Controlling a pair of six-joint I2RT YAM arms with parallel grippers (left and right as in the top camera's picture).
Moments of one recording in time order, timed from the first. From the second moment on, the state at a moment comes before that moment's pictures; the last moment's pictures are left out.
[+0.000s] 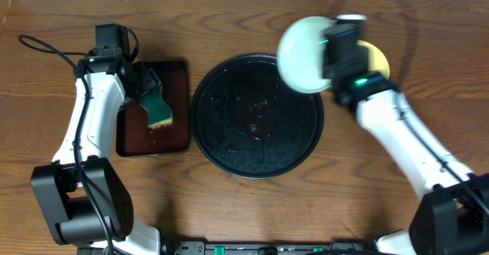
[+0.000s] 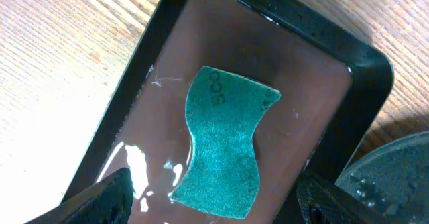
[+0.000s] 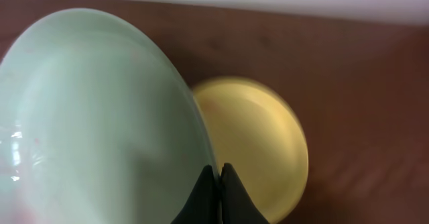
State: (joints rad) left arm 0.13 1.72 1.34 -0.84 -0.06 -0.45; right arm 0.31 1.64 1.26 -0.41 0.46 0.28
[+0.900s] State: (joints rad) left arm 0.13 1.72 1.34 -0.84 -0.06 -0.45; right arm -0.03 1.84 1.19 -0.27 0.24 0.88
